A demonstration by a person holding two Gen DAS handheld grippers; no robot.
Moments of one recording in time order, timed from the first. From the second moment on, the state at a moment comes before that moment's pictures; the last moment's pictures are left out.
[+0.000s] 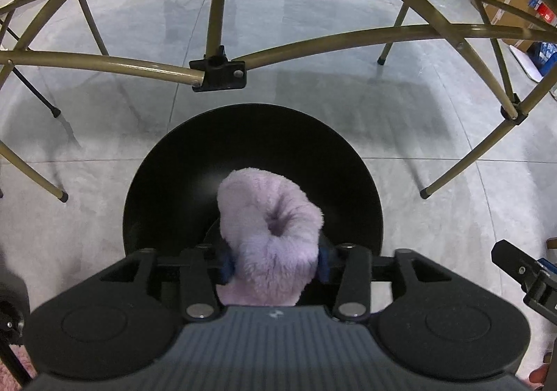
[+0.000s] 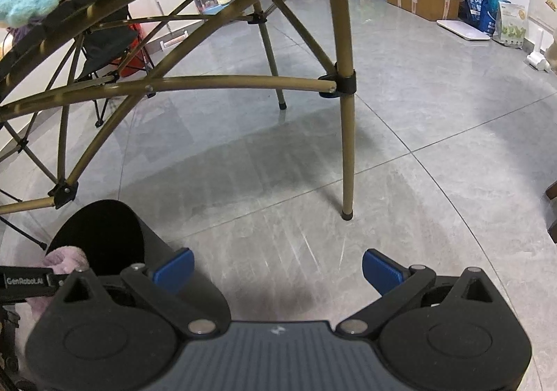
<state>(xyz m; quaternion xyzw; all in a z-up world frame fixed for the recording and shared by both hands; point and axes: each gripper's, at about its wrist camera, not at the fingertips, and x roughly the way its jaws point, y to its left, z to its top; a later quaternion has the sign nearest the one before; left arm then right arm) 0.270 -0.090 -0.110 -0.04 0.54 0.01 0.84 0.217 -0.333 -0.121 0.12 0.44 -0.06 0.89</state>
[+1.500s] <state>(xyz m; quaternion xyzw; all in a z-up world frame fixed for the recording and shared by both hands) 0.227 -0.069 -0.053 -0.03 0.44 0.01 0.90 0.205 -0.307 -0.093 0.11 0.41 -0.02 0.91</state>
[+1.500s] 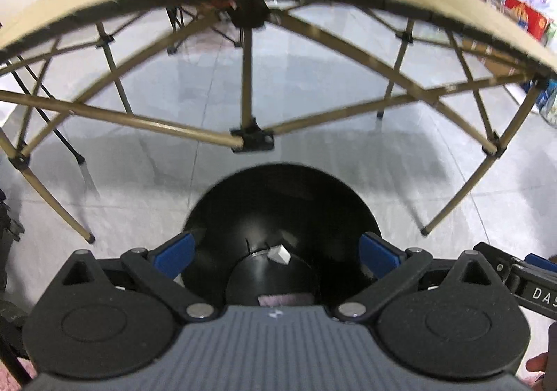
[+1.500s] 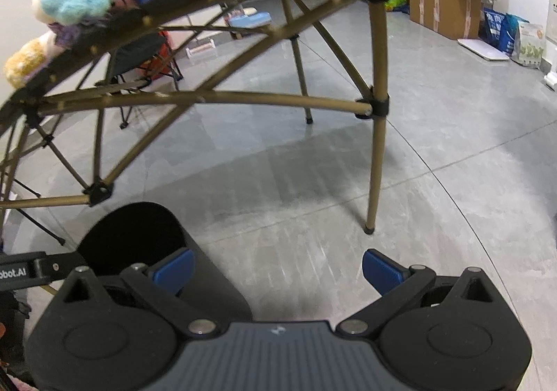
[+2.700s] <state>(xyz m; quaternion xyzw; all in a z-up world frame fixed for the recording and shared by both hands) 0.198 0.030 0.080 -0.07 0.22 0.06 0.97 0.208 -0.212 0.037 0.06 0.21 0.09 0.97</state>
